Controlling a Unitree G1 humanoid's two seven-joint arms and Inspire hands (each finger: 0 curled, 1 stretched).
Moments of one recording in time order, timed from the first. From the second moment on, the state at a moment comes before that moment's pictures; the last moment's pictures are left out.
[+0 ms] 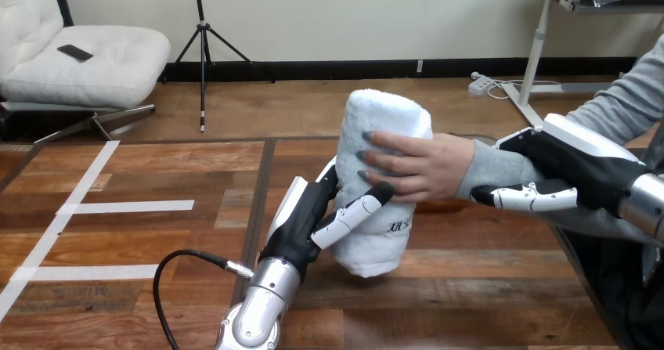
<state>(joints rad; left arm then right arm) -0.44 0.00 -0.15 0.99 0.24 -0.57 0.05 -0.52 -0.75 0.15 0.79 -0.27 -0.62 0.41</state>
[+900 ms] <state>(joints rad) -0.42 0.00 -0.14 0.94 0.24 -0.57 0.05 -0.52 -0.75 0.15 0.76 -0.27 -0.57 0.46</state>
